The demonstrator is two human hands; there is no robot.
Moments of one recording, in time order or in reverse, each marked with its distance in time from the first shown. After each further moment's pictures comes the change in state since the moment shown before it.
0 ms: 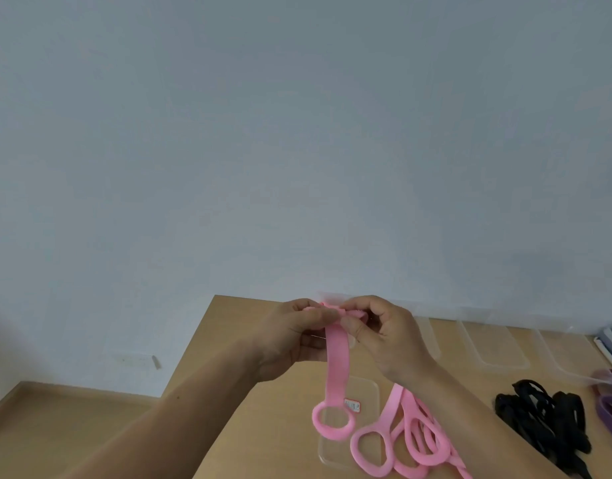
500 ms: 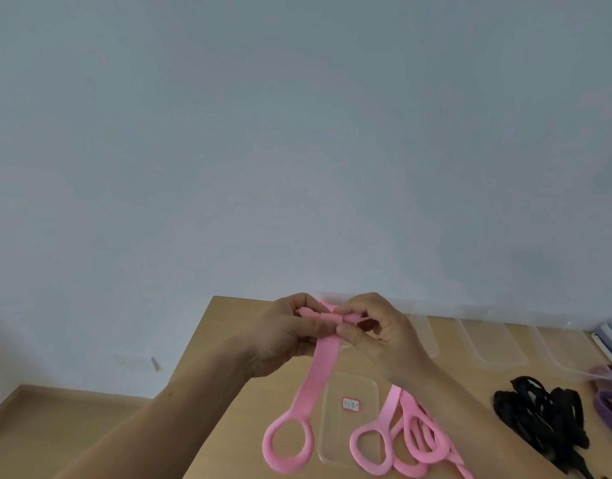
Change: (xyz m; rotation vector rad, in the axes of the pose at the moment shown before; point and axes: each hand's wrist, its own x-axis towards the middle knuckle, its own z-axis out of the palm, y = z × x) left_hand 0.000 0.001 -0.005 0.047 0.072 0.035; right_hand -0.003 0.008 -0.005 -0.108 -0.036 -0.150
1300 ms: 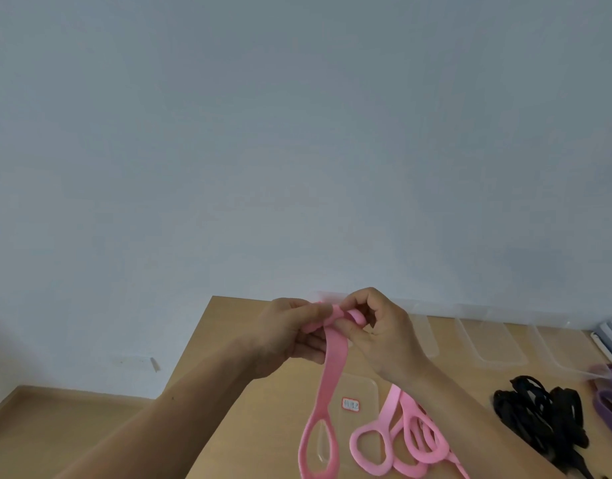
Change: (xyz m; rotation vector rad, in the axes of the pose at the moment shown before) left_hand 0.002 -0.001 0.001 0.097 -0.060 -0.014; right_hand 0.006 -0.010 0.009 -0.020 0.099 0.091
